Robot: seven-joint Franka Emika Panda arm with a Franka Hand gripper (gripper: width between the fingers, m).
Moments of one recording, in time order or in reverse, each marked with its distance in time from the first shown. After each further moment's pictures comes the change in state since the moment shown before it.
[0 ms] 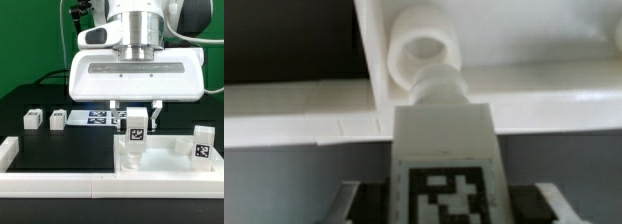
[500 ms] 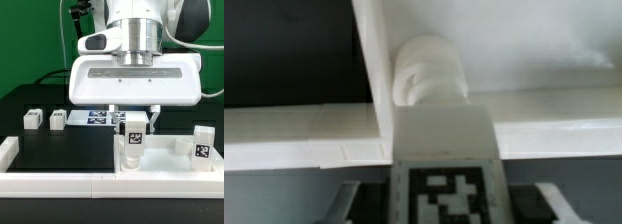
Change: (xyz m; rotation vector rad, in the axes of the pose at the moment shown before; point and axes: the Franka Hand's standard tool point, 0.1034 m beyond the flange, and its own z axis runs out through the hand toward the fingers) arm -0.003 0.003 0.005 -0.009 0.015 -0.002
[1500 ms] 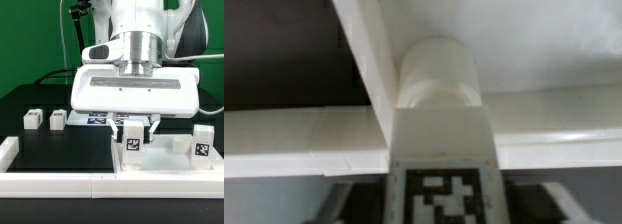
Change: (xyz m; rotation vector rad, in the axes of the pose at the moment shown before) arm -0.012 0.000 0.011 -0.036 0.125 0.017
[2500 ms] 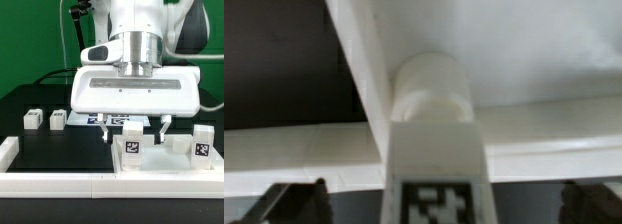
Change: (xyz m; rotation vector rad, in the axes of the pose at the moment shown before) arm 0.001 -0.002 -0.001 0.024 -0.117 0.015
